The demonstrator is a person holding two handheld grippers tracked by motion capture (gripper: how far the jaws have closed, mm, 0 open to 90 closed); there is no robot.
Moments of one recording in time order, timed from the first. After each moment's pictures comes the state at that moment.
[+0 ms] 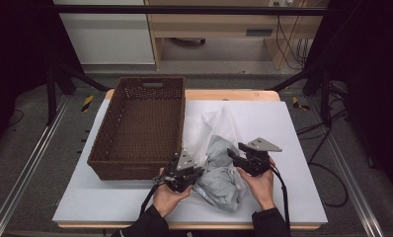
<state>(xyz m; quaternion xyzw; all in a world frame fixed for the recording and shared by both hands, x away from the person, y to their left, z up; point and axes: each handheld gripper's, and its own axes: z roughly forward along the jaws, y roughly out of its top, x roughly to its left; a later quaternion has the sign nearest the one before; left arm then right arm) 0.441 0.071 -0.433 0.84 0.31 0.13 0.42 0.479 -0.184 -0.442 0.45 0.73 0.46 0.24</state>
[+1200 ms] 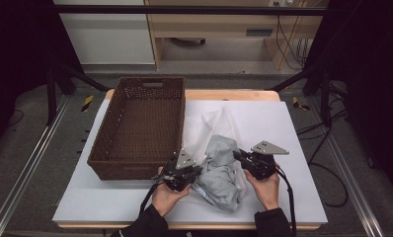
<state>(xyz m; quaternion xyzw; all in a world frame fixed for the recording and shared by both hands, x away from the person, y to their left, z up) 0.443 0.074 -0.431 0.84 0.33 0.14 0.42 0.460 -0.194 -0.432 0.41 0.74 0.49 0.21</state>
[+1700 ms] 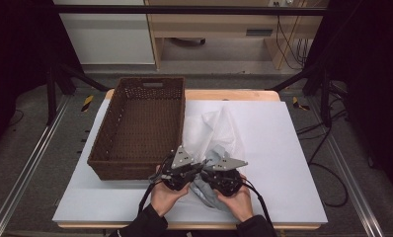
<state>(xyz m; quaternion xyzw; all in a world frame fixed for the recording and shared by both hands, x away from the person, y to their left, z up) 0.433 0.074 -0.411 0.83 0.31 0.14 0.45 0.442 -0.110 -0.464 0.34 0.82 0.45 0.13</state>
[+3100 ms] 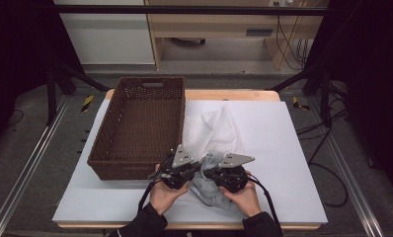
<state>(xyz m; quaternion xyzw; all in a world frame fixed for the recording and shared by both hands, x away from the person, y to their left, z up) 0.436 0.079 -0.406 0.83 0.31 0.16 0.44 0.445 -0.122 -0.452 0.30 0.83 0.47 0.11</state>
